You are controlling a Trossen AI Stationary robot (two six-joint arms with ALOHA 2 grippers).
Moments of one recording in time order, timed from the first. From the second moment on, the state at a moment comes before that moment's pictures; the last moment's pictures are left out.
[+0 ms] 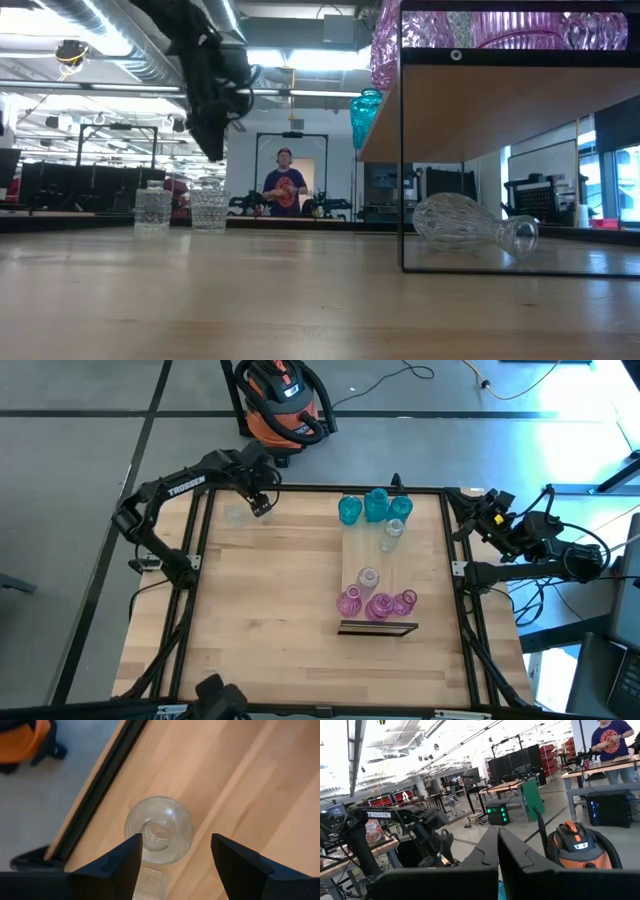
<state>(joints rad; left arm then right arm) 0.81 1.56 1.27 -0.93 -0.02 0.25 0.03 0.37 0.70 -0.13 0.72 0.17</state>
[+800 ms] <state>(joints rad) 0.81 1.70 1.28 -0.97 -0.03 0.18 0.03 0.37 0.70 -0.13 0.72 0.17</state>
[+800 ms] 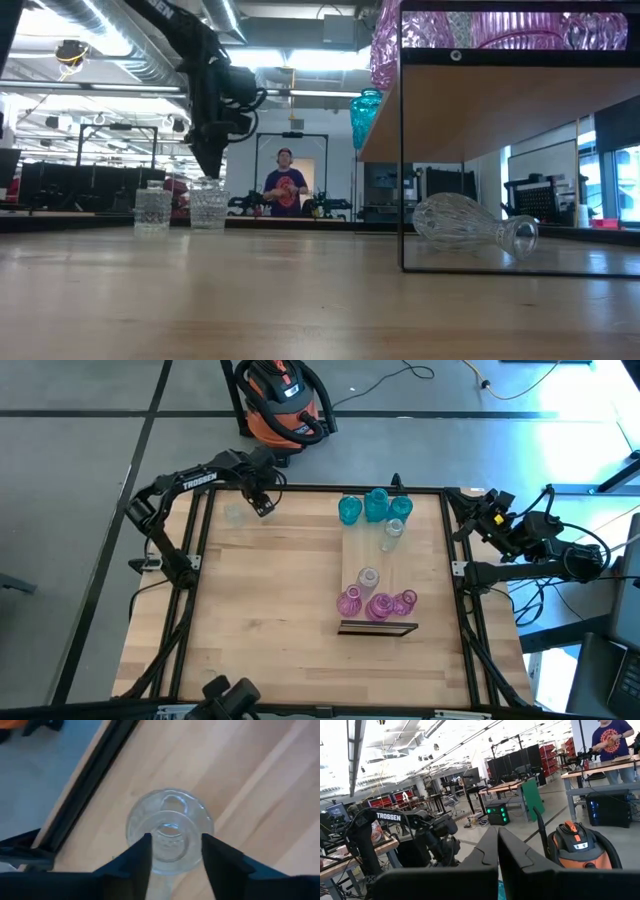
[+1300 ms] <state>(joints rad) 0.73 1.70 1.27 -1.08 0.03 0.16 0.03 0.37 0.70 -0.13 0.72 0.17</state>
